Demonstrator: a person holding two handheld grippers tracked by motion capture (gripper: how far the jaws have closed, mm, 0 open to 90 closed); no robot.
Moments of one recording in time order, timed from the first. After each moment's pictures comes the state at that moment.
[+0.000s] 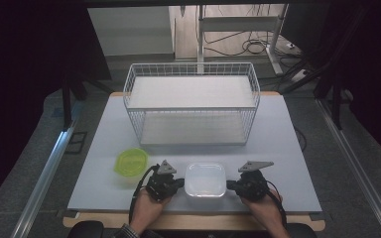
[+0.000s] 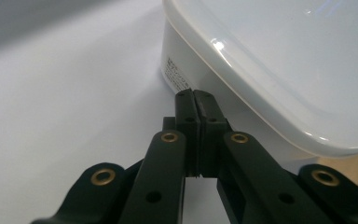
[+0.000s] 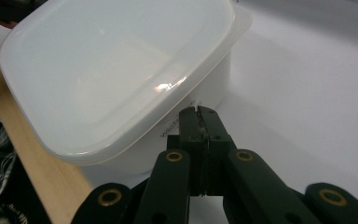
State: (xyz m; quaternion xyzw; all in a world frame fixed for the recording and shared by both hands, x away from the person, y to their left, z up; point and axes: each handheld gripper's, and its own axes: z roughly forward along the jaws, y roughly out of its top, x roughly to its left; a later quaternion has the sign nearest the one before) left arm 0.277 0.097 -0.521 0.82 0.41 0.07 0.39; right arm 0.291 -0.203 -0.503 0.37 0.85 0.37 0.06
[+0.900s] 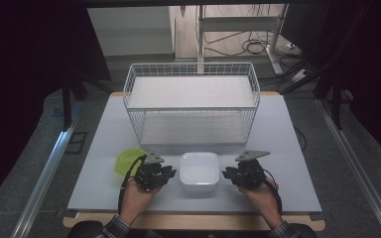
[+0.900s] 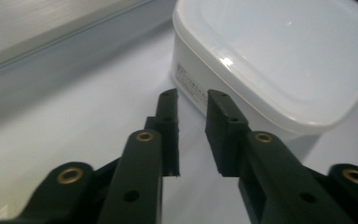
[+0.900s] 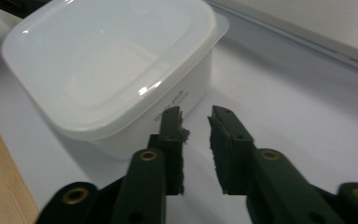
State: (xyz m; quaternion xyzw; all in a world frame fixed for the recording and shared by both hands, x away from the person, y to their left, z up) left arm 0.287 0.134 -0.504 0.81 0.42 0.10 0.40; right arm 0.315 -0.199 -0.493 0.35 0.85 0.38 0.10
